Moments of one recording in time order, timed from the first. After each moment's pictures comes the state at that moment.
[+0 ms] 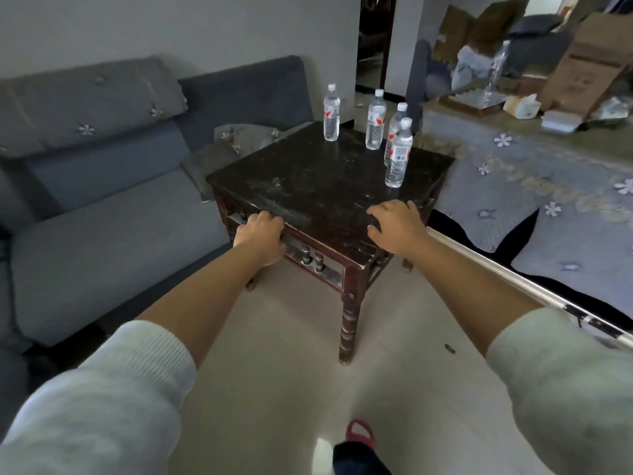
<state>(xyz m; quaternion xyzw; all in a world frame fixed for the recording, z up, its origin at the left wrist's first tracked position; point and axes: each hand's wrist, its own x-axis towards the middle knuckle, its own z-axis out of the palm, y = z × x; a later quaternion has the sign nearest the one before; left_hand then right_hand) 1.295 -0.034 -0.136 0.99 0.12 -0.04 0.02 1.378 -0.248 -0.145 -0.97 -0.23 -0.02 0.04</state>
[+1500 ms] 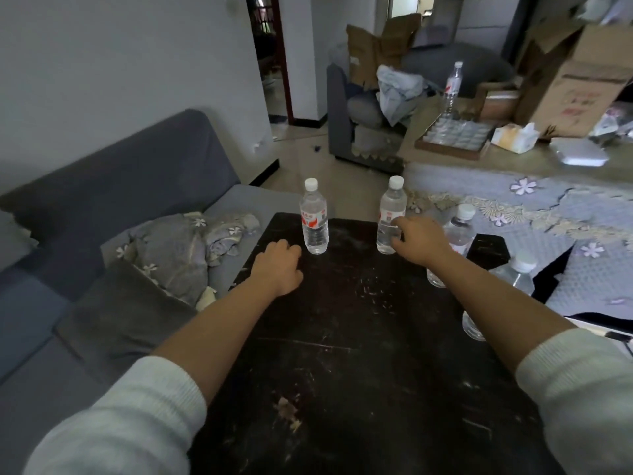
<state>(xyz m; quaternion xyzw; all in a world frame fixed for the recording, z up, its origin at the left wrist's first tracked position) 1.933 0.179 -0.137 0.99 -0.13 -0.07 0.00 1.930 -0.063 -0.134 -0.99 0.02 -0.02 0.10</state>
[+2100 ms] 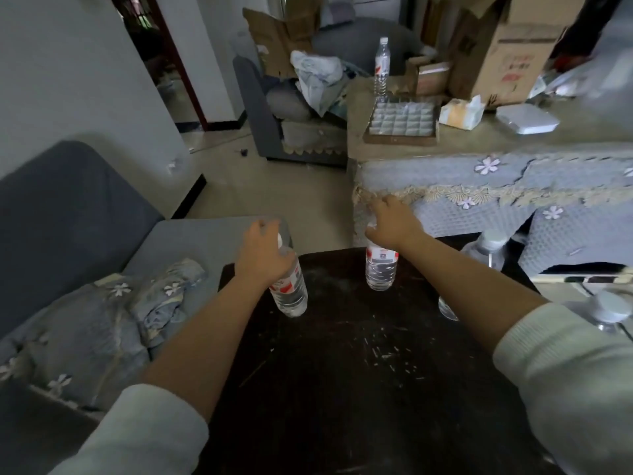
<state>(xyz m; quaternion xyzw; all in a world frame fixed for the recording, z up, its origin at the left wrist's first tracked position) 2.168 0.134 -0.159 0.96 -0.18 -0.05 0.19 2.116 -0.080 -0.160 -0.97 0.17 0.00 0.15</state>
